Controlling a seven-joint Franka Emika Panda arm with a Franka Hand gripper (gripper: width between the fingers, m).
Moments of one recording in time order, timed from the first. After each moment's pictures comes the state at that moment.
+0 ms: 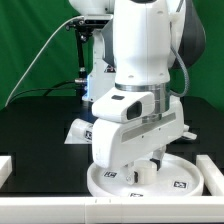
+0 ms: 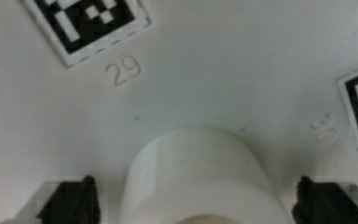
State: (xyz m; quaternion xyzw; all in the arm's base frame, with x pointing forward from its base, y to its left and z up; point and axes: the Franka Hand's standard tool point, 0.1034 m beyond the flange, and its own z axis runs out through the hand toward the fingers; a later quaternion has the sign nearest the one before) arm 0.564 0.033 0.012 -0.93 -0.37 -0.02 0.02
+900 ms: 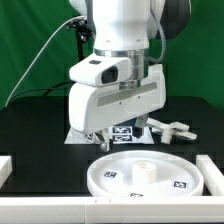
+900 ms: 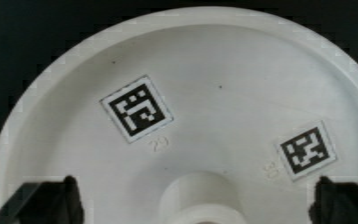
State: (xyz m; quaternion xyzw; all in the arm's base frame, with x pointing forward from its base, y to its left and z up) arm 0.511 -0.005 0.063 -0.93 -0.36 0.01 0.01
